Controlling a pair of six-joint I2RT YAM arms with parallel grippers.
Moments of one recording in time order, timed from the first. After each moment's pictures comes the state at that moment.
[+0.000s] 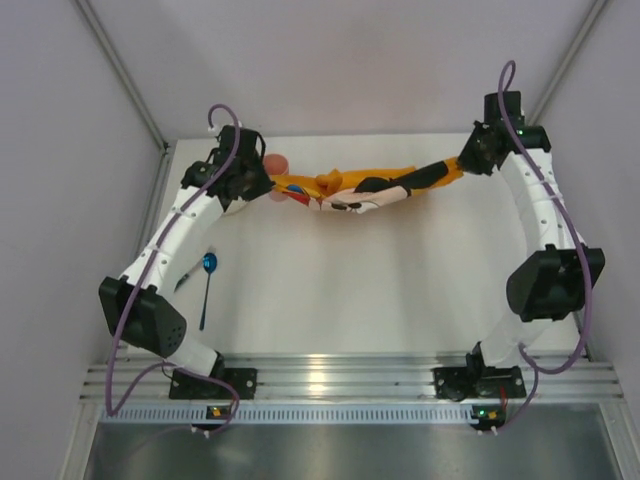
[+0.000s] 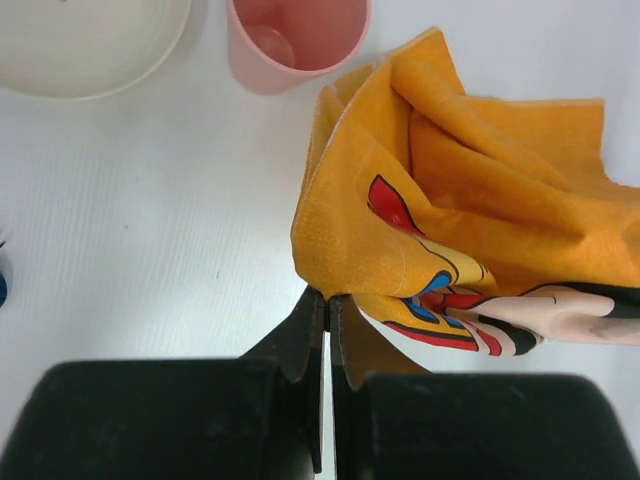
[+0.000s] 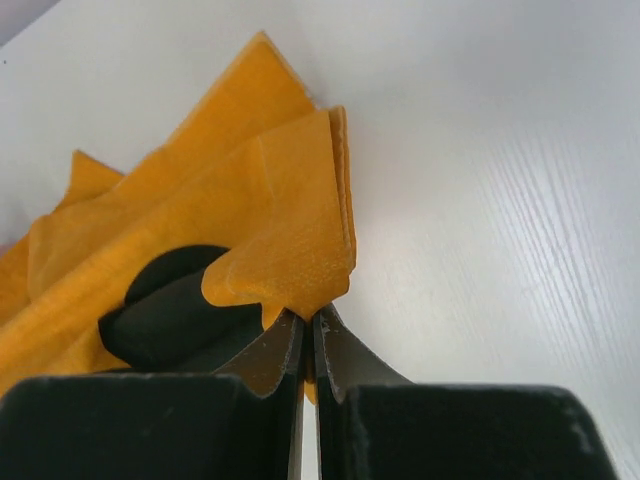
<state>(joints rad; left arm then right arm) -0.34 1.53 1.54 -0.78 -0.14 -0.67 0.05 1.70 1.78 -0.92 0.08 0.50</state>
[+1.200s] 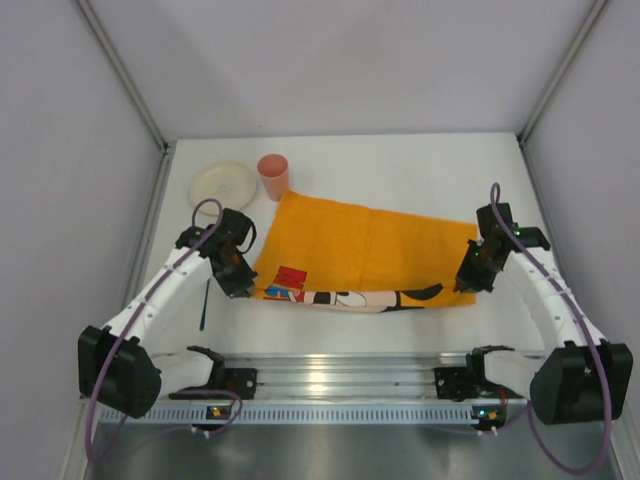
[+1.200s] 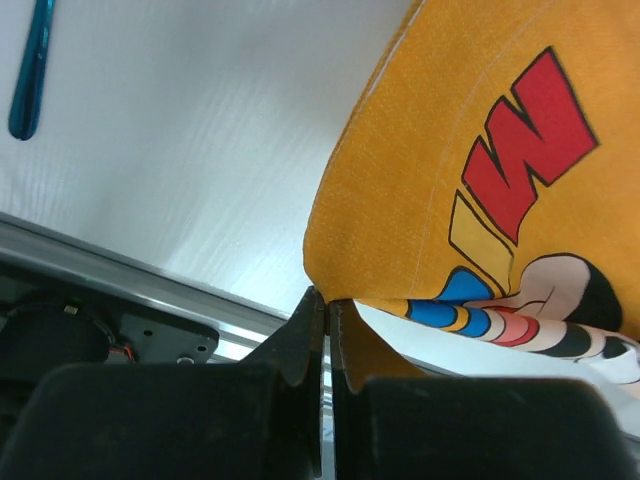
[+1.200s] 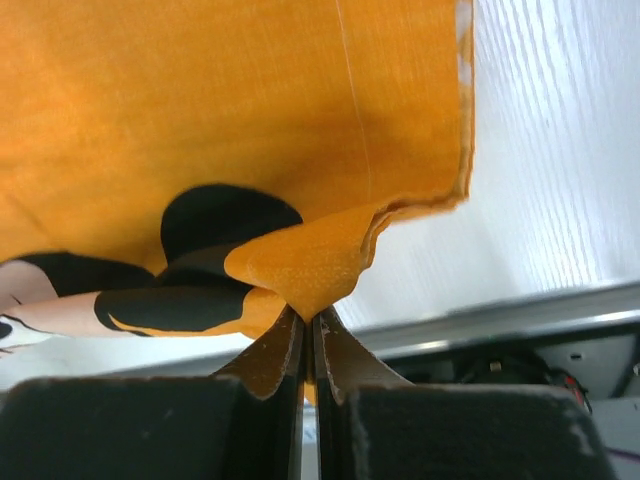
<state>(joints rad) -0.35 1.23 0.92 -1.07 -0.09 -0.96 0.07 1.19 0.90 -1.02 -0.04 0.55</state>
